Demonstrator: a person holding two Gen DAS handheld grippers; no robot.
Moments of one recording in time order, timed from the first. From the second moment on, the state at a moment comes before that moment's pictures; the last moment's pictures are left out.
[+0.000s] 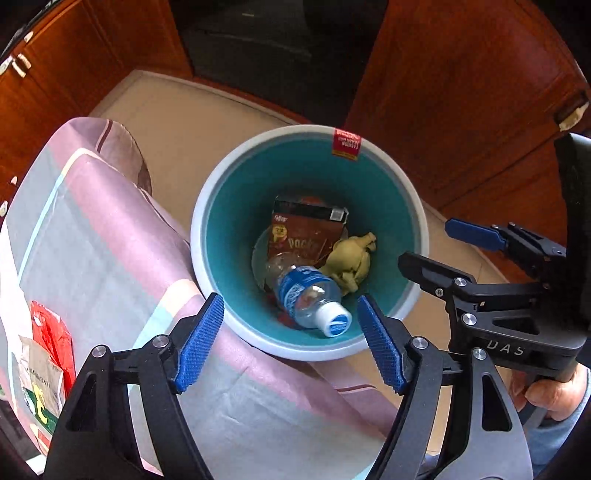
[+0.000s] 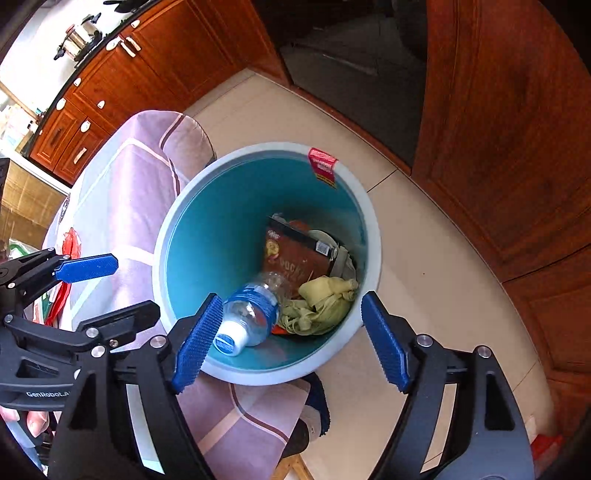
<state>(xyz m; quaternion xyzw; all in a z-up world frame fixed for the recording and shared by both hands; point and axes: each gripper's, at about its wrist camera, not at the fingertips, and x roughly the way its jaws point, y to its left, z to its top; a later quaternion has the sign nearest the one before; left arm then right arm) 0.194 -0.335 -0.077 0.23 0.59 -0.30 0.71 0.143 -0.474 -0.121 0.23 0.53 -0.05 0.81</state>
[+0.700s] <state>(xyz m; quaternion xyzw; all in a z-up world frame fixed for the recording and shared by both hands) 0.163 -0.287 -0.015 0.17 0.55 -0.32 0.75 0.121 -0.452 -0.081 0.23 0.54 -0.06 0.81</state>
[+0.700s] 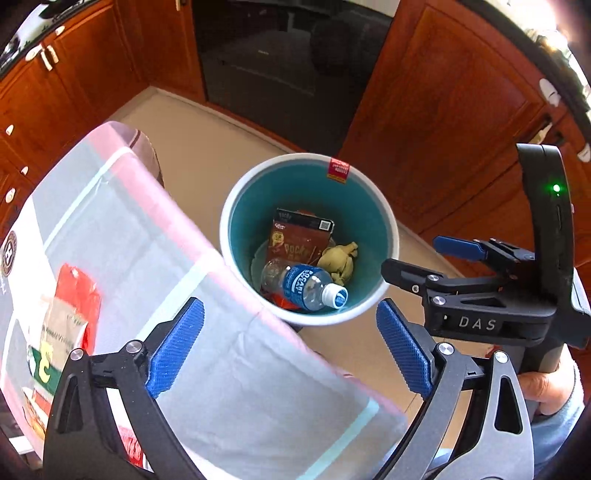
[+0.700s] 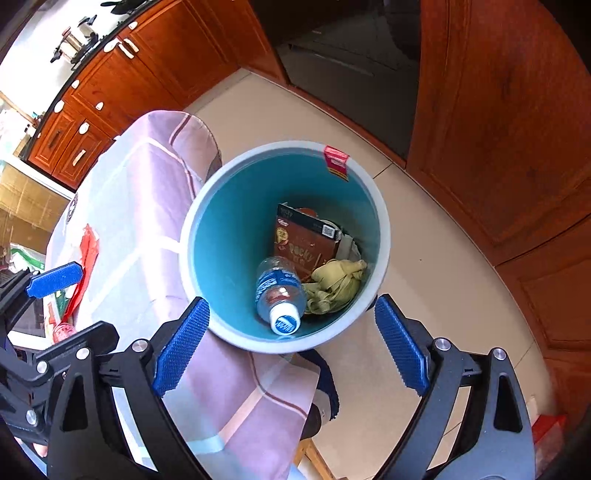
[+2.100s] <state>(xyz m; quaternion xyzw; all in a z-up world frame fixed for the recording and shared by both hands) 0.193 0.140 -0.040 0.03 0.56 -0.11 0.82 0.201 -0.077 -0.012 0.04 0.57 0.20 0.80</state>
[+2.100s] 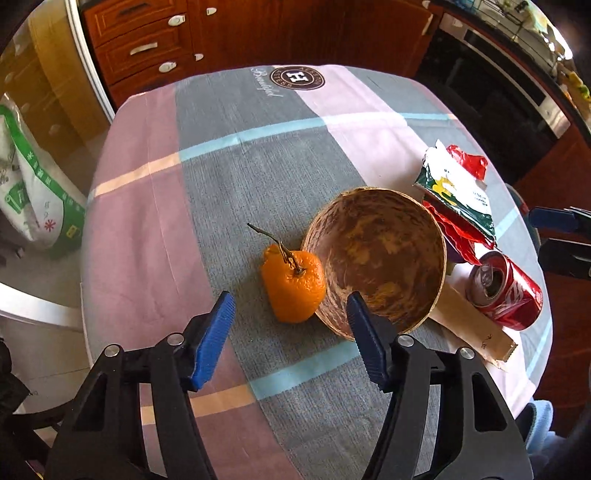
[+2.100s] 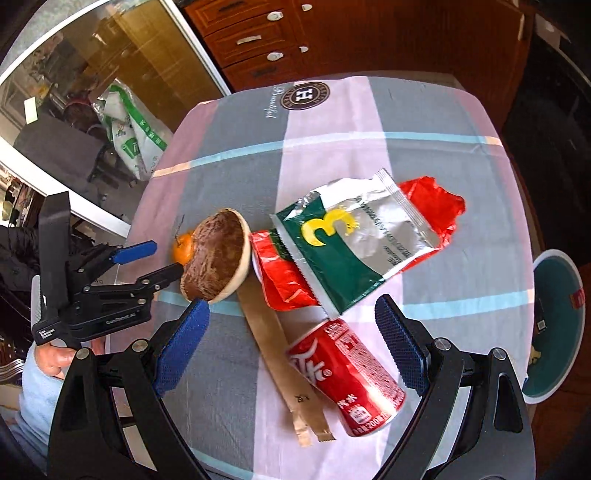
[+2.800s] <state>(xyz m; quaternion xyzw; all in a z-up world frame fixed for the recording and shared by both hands) 0.158 0.165 -0.055 -0.02 0.57 -0.15 0.81 0.192 -0.006 -0.054 0.03 0.60 0.25 0.76</state>
